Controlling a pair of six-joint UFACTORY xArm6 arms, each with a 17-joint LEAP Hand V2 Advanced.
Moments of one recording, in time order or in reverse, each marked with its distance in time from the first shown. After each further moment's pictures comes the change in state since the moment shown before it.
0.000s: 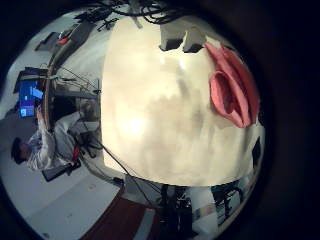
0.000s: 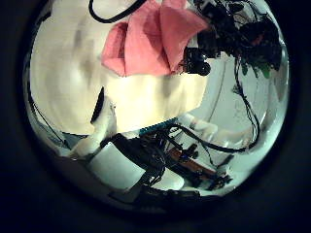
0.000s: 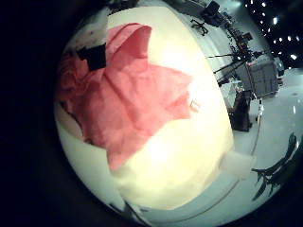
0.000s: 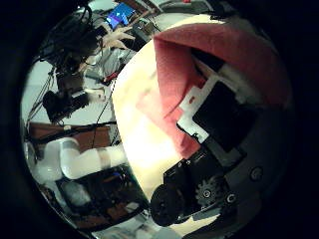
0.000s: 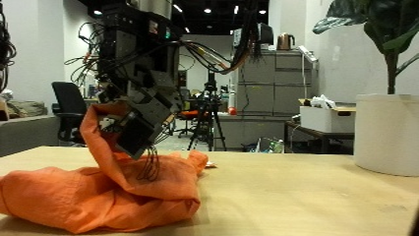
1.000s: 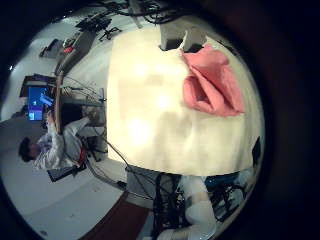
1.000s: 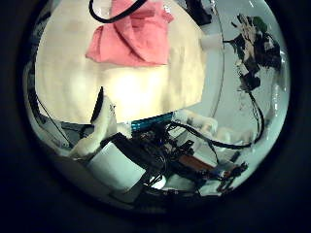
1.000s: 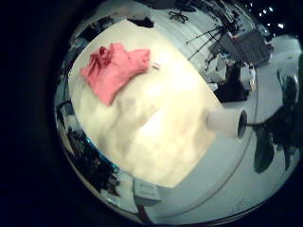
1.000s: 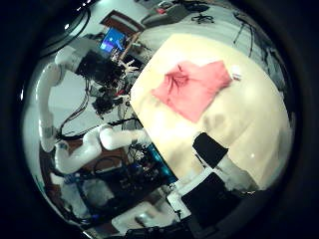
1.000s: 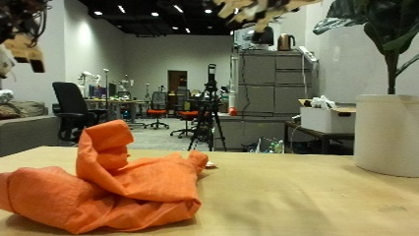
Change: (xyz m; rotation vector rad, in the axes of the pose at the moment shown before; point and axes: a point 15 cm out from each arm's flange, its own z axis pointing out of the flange) left arm 0.111 0.061 -0.056 0.061 -0.069 0.086; right arm 0.071 0.233 -0.211 -0.029 -0.054 0.330
